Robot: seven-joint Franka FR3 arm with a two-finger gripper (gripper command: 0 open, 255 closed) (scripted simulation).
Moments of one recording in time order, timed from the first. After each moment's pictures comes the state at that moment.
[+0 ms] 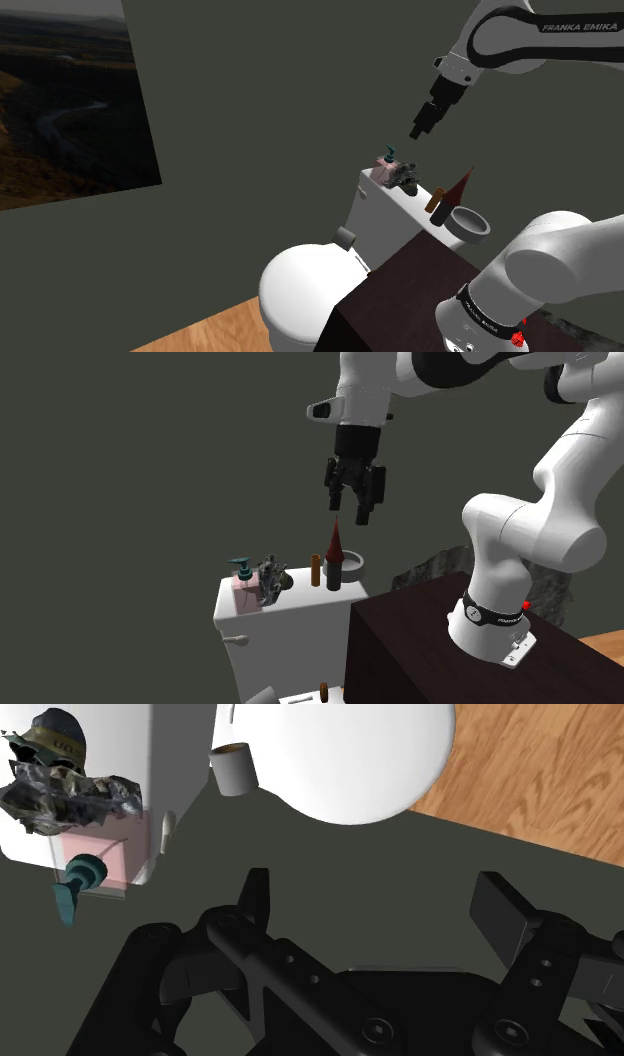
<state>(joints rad) -0.09 -0.63 -0.18 -2.41 -0.04 1.88 -0.31</state>
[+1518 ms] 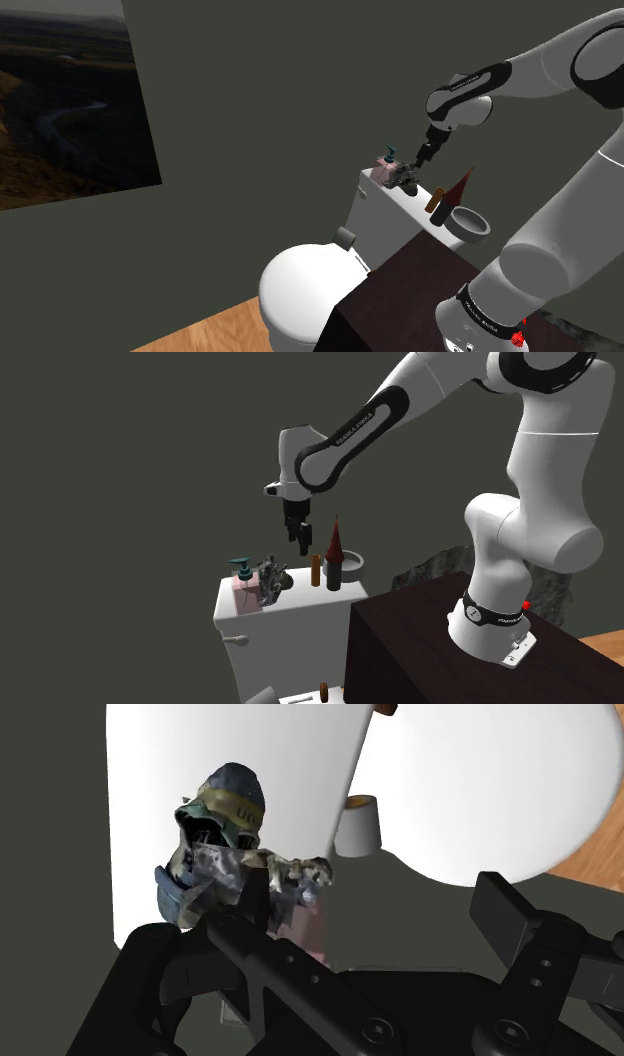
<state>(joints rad) -0.20 0.03 -0.51 -2.27 0.00 2.32 -0.76</state>
